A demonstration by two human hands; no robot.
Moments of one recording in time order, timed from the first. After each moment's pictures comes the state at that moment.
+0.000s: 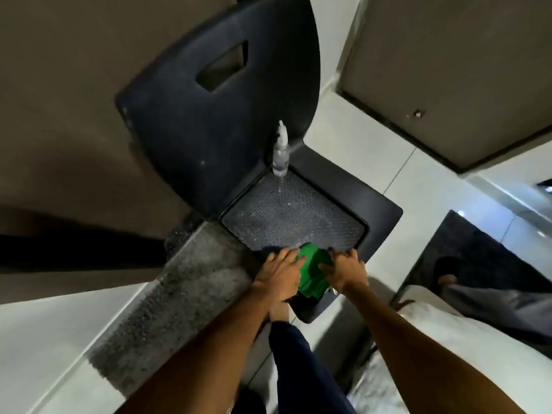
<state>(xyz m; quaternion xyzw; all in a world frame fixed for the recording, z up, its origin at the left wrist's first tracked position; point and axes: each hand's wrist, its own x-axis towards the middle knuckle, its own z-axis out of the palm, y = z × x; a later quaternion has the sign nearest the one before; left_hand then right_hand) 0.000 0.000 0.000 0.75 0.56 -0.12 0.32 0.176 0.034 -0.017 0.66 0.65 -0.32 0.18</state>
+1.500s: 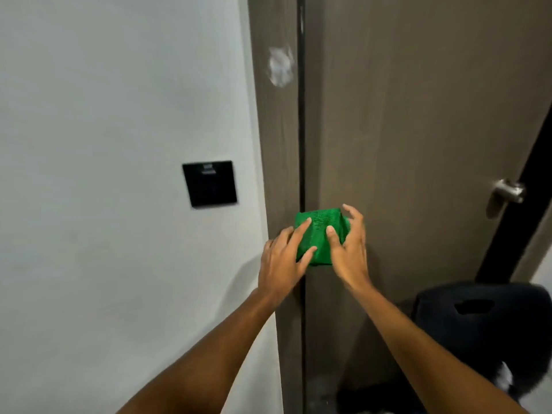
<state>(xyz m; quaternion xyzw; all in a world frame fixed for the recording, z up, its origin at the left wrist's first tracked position) -0.338 -0.201 0.413 0.48 0.77 0.34 -0.26 -0.253 -0.085 0.425 0.20 0.73 -0.44 -0.48</state>
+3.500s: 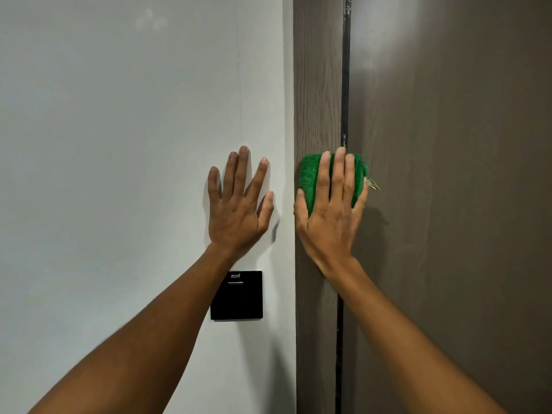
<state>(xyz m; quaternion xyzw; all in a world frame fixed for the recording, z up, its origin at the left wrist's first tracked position) -0.526 -0.211 0.654 0.29 0.70 0.14 -0.63 -0.410 -0.083 0.650 0.17 0.73 0.04 -0.66</state>
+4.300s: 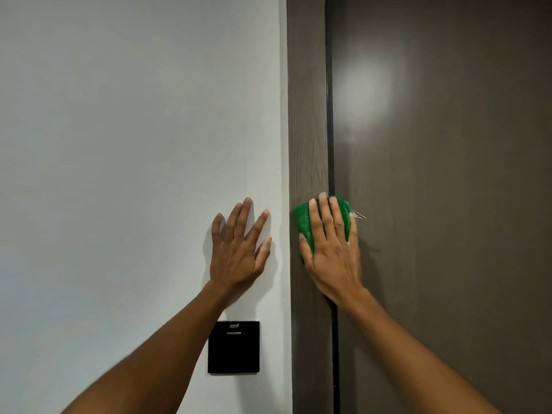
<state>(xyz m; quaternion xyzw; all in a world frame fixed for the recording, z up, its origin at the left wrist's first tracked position) -0.510 -0.223 0.680 0.32 0.72 0.15 -0.60 -0.387 -0.061 0.680 0.10 0.78 0.11 -0.61</state>
